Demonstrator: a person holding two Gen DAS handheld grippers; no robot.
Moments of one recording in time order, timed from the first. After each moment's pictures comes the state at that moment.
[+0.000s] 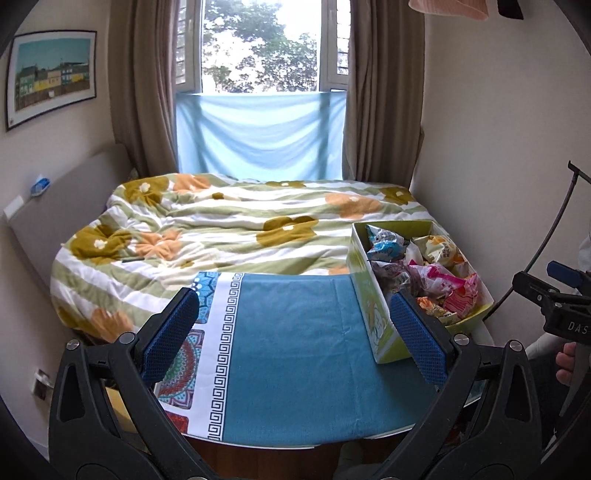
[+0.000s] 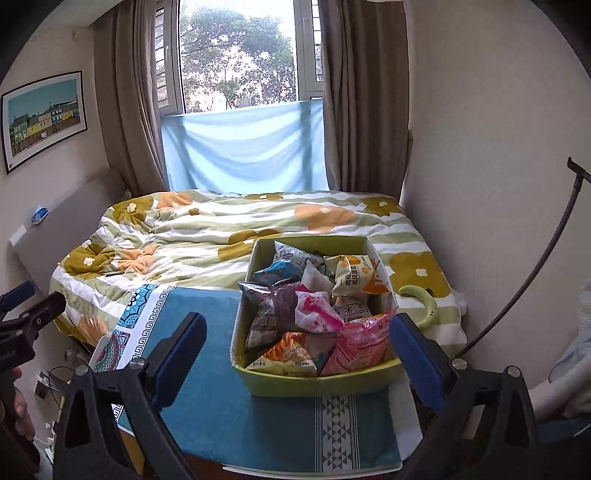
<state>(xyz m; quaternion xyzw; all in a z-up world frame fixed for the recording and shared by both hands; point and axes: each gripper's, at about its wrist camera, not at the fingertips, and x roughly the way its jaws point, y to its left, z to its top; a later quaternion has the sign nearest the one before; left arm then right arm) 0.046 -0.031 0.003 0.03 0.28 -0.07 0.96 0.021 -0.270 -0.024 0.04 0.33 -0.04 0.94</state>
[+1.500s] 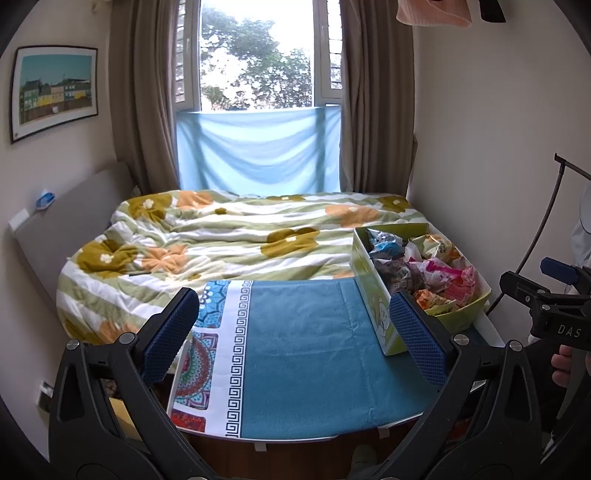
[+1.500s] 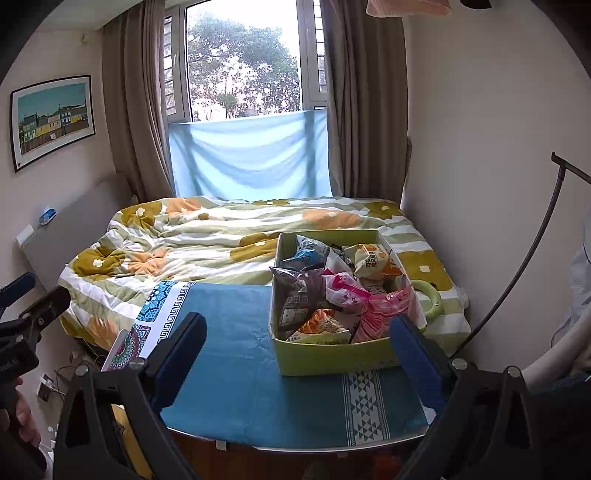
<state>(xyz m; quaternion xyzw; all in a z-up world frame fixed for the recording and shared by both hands) 0.010 -0.015 0.002 0.04 0.25 -0.08 0.96 -0.022 -0.222 -0.032 0.04 0.30 -0.04 0.95</state>
